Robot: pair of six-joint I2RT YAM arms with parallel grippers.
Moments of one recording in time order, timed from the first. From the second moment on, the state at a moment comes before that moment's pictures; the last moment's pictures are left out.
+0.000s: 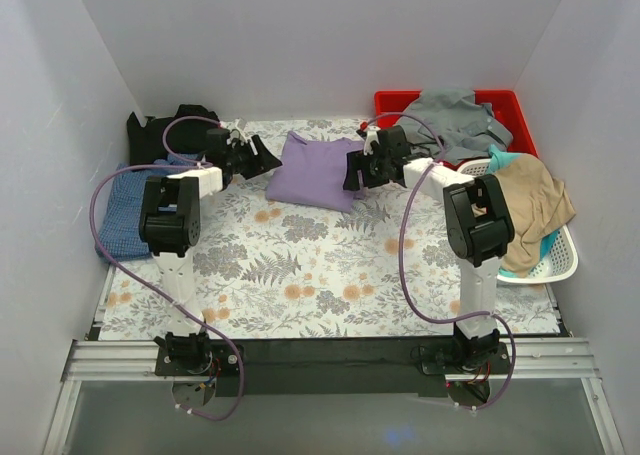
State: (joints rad) left arm -0.09 2.14 1.37 0.22 0.55 -0.52; right arm 0.38 2.05 1.45 -0.19 -0.35 0.13
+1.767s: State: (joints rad) left arm -0.28 1.36 0.56 0.12 0.48 -0.77; right arm 0.37 1.72 0.84 0.11 -0.62 0.44
